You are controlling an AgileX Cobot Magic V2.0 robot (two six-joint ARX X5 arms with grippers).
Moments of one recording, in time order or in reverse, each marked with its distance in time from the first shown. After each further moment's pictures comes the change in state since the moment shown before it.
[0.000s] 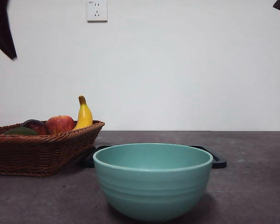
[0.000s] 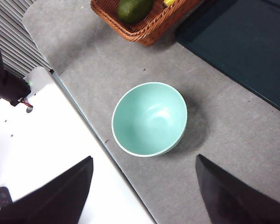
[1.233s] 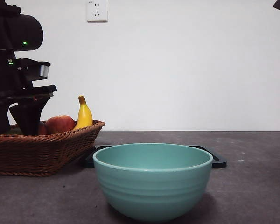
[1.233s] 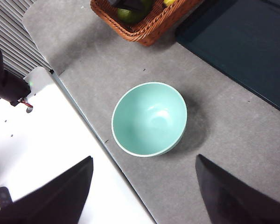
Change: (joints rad) left arm -0.061 0.509 0.040 0.202 -0.163 0.048; right arm 0.000 0.000 0.000 0.000 0.000 0.000
